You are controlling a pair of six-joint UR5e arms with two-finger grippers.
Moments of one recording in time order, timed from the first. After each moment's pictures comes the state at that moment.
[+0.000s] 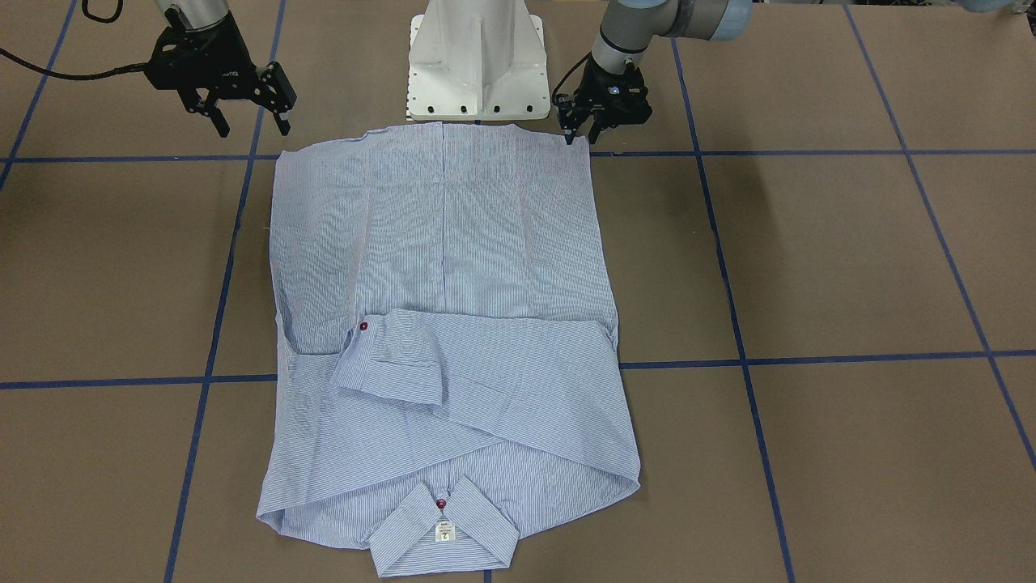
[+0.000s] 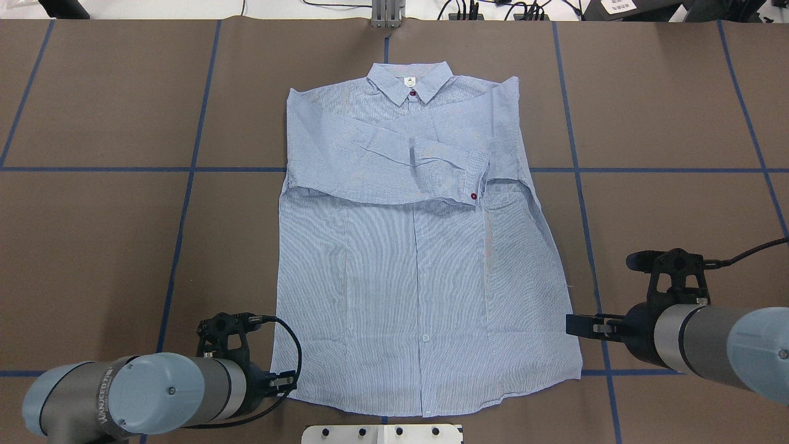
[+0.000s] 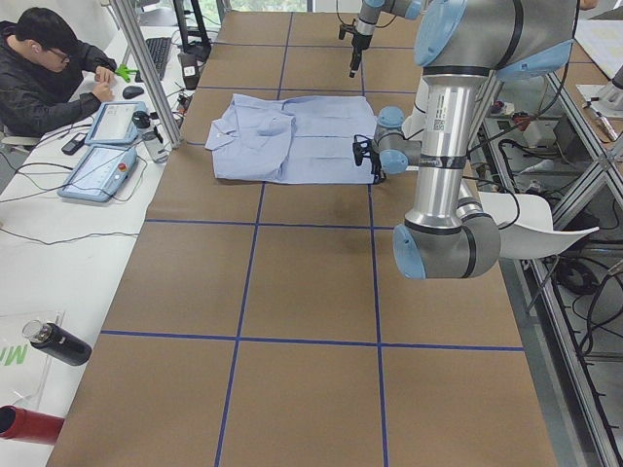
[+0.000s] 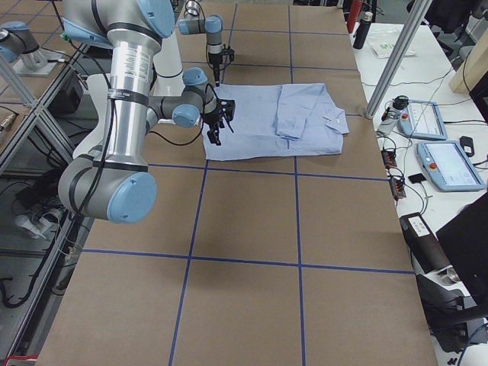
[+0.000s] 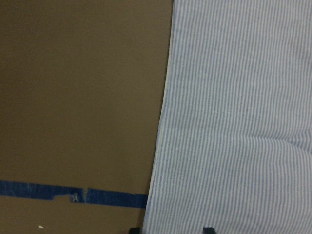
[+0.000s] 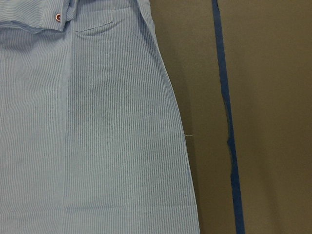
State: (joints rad) left arm -0.13 -1.76 -2.01 -1.90 -1.64 -1.64; right arm 0.28 -1.78 2.35 -1.28 1.56 1.45
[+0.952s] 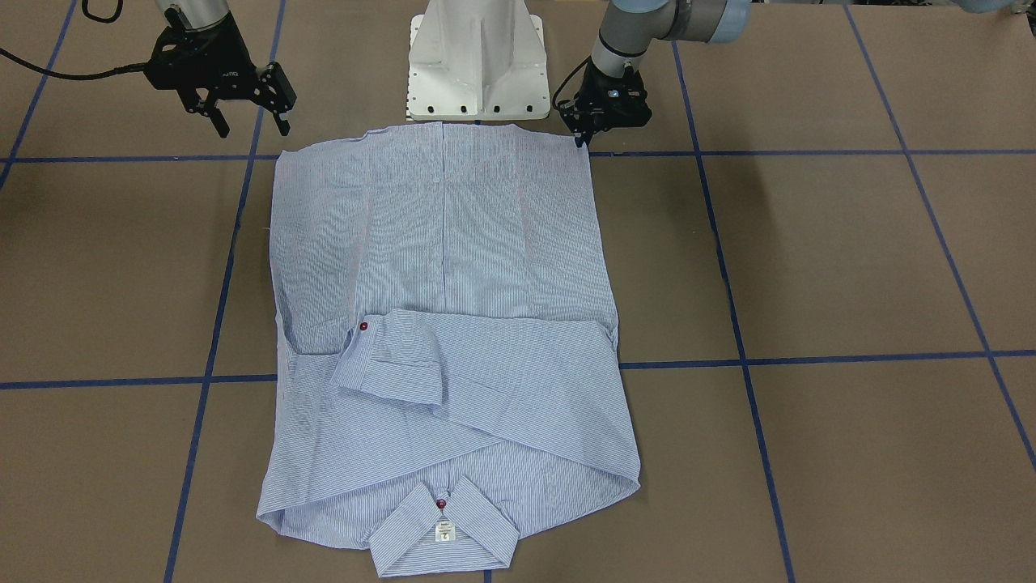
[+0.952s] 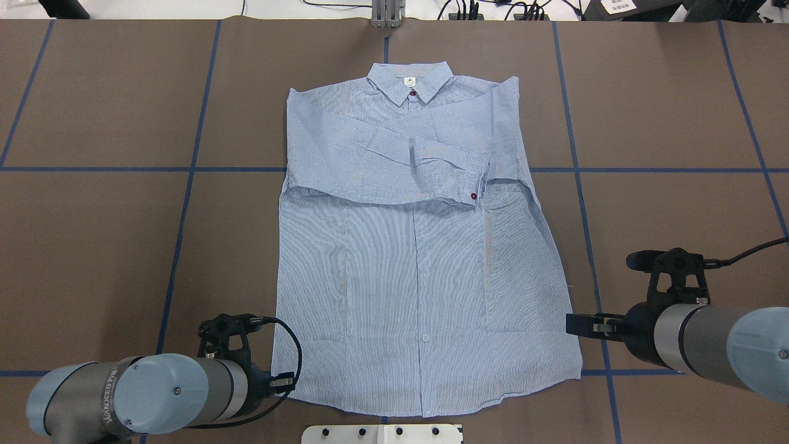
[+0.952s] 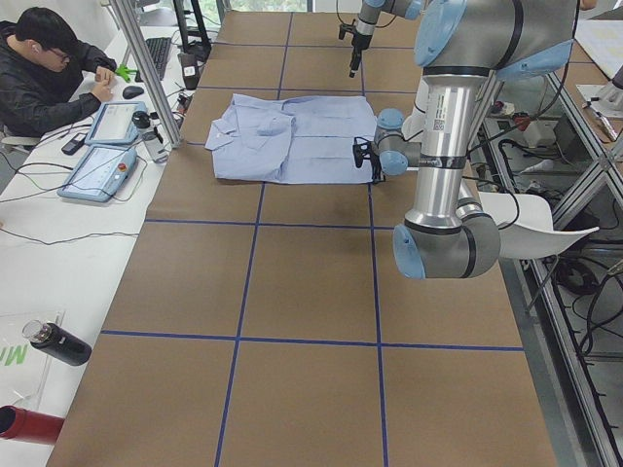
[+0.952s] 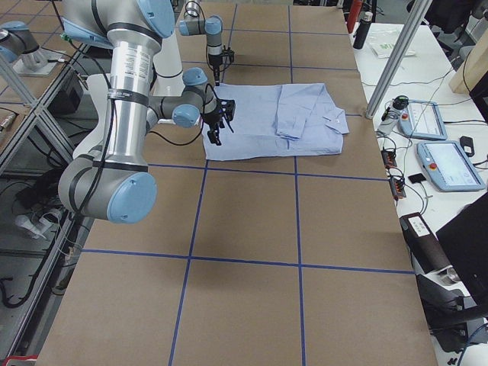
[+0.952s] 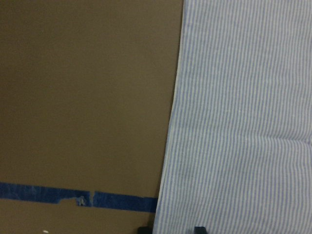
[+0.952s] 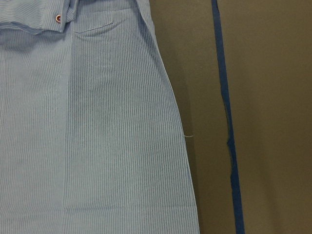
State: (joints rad) left arm -0.13 -1.76 -2.00 -1.89 -1.64 -1.64; right arm 0.28 -1.78 2.35 -1.28 1.56 1.45
